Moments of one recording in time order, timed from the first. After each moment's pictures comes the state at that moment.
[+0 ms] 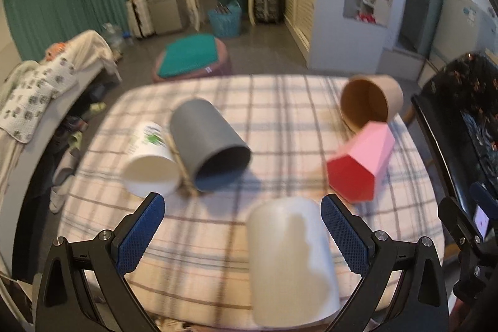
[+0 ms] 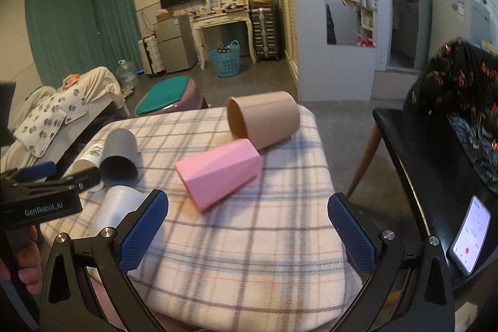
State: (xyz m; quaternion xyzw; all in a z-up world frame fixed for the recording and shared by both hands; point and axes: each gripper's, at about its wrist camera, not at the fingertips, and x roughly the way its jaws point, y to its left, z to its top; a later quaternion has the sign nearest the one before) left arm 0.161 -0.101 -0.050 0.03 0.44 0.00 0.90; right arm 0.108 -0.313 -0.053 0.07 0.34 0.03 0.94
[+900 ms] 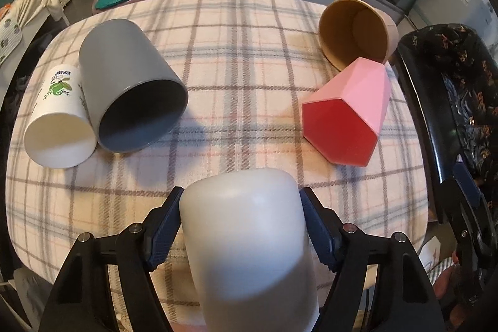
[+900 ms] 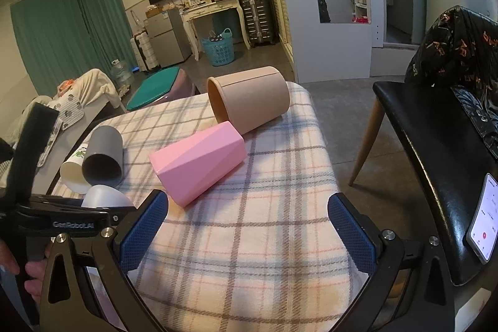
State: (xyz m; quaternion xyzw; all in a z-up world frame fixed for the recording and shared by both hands) left arm 0.198 -0.114 -0.102 0.00 0.59 -0.09 0.80; right arm 0.122 -0.325 -0.078 0.10 0.36 0.03 0.93
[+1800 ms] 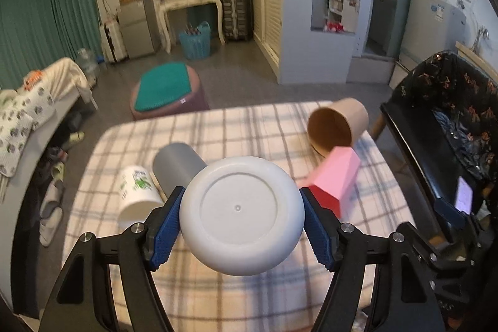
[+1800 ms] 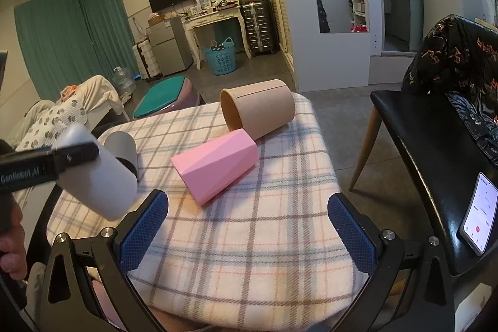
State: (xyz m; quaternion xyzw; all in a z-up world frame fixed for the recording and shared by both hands) left arm 0.162 -0.104 -0.006 0.06 0.39 -0.06 0.92; right arm 0.100 -0.312 -0.059 0.10 0.34 0.03 0.93
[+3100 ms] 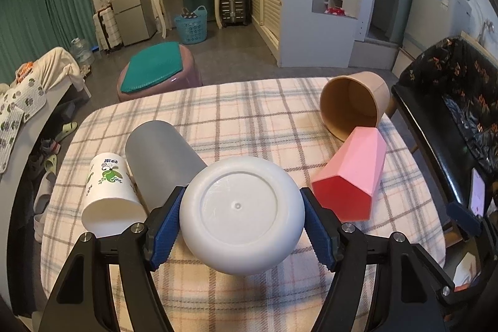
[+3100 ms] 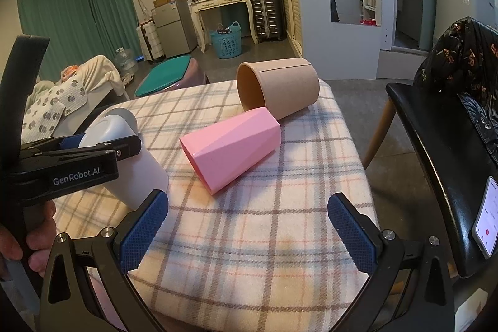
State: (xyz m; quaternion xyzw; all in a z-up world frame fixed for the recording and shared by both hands) left arm 0.195 -0.110 -0.060 0.05 0.43 -0.06 0.90; right arm 0.118 -0.284 -0.082 0.07 0.37 0.04 0.92
